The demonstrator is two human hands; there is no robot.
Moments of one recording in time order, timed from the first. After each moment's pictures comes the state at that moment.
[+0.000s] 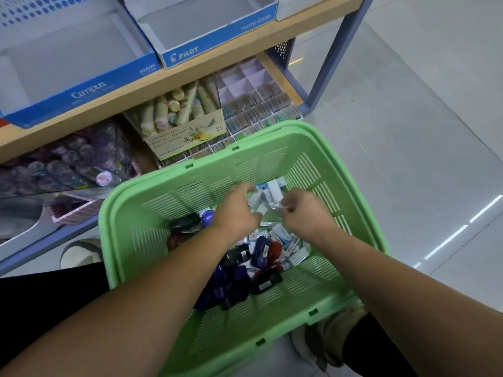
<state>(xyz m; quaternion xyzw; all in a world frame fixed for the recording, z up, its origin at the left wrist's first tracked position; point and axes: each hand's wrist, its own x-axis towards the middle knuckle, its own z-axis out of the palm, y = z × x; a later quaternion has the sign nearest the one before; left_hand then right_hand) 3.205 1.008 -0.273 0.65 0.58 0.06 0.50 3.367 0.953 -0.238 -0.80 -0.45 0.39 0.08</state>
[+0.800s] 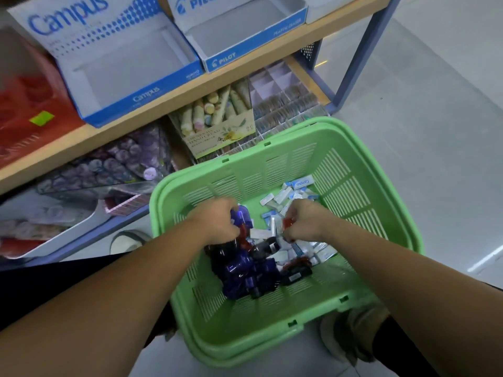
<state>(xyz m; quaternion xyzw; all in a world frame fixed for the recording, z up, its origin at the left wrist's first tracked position) 3.110 1.013 -0.217 0.73 0.56 -0.21 0.32 3.332 0.960 -0.247 -0.71 -0.51 0.48 -0.05</state>
